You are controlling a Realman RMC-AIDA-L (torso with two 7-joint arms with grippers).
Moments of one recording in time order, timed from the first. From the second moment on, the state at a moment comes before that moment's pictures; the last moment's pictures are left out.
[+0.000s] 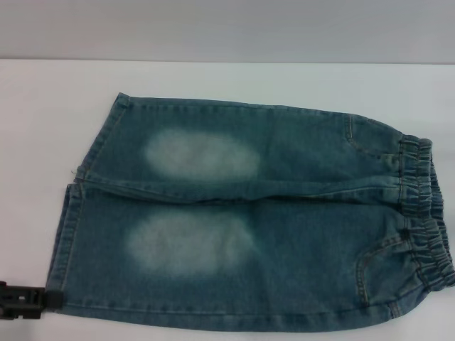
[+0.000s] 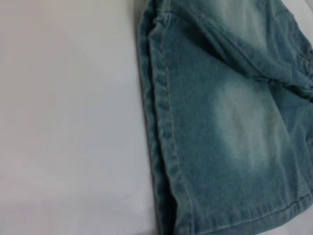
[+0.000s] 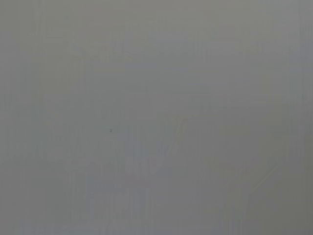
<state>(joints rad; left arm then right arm) -0.59 -1.87 2.89 -0.57 0.10 1.85 -1.99 0.42 2.05 -0.47 -0.15 -0.59 -1.11 0.17</state>
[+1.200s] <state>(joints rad) -0.67 -1.91 2.88 -0.56 0.06 1.88 -1.96 0.40 2.06 -0.47 -0.15 -0.60 -1.11 0.17</state>
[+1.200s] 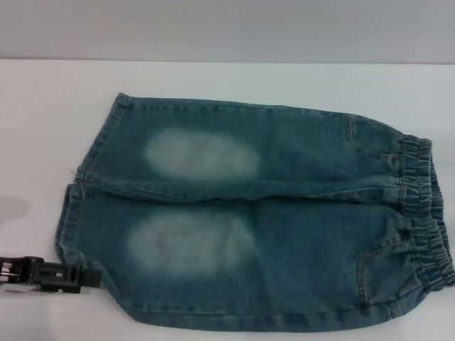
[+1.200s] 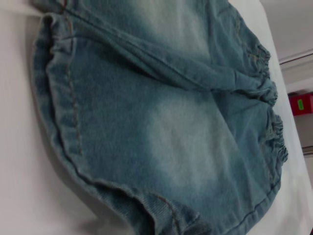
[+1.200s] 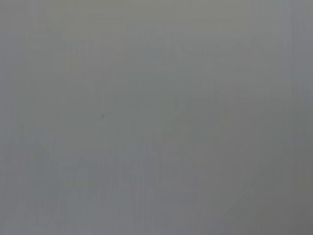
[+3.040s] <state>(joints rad) -0.65 -1.89 2.89 -0.57 0.05 1.79 -1.91 0.42 2.06 -0.48 -0.15 -0.59 -1.11 0.17</state>
